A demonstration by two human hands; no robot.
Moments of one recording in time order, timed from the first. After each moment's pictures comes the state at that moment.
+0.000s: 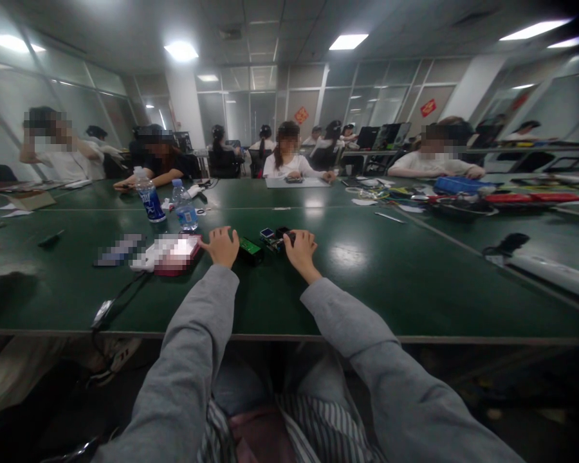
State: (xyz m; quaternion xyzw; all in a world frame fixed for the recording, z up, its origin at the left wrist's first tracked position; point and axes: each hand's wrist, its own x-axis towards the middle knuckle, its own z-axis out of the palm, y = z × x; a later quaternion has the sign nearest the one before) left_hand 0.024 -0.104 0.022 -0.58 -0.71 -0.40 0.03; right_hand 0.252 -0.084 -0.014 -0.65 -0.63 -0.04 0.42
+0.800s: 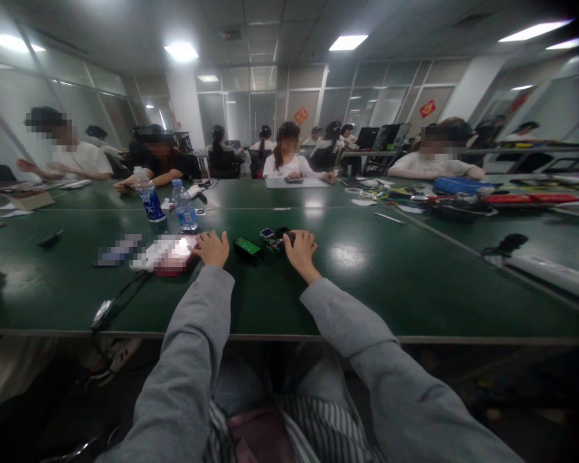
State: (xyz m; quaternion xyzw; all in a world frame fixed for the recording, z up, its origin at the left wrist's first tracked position) left_hand 0.004 -0.103 0.019 -0.53 -0.78 -0.33 0.07; right_hand 0.252 -0.086 -0.012 -0.65 -0.64 -0.03 0.41
